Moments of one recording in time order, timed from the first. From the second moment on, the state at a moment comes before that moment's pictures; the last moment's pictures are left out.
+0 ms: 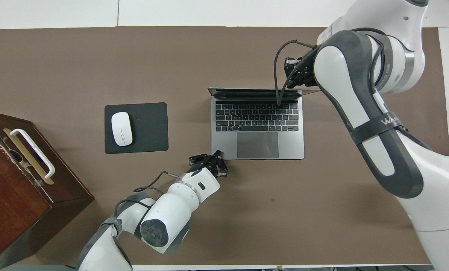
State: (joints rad) left arm -0.78 0.26 0.00 -2.51 -0.14 3.50 -0.33; right arm 0.25 0.55 -0.09 -1.25 0.37 1.72 0.38
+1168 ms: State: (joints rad) left arm -0.78 0.26 0.00 -2.51 -0.14 3.50 -0.33; right arm 0.25 0.39 -0.09 -1.66 0.37 1.78 0.38
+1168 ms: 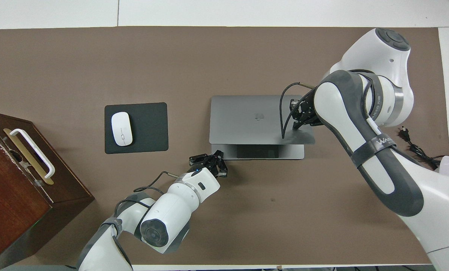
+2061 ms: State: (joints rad) left arm -0.78 0.26 0.00 -2.51 -0.14 3.50 -0.33; right arm 0.26 0.34 -0.08 -1.77 0.36 1.81 0.38
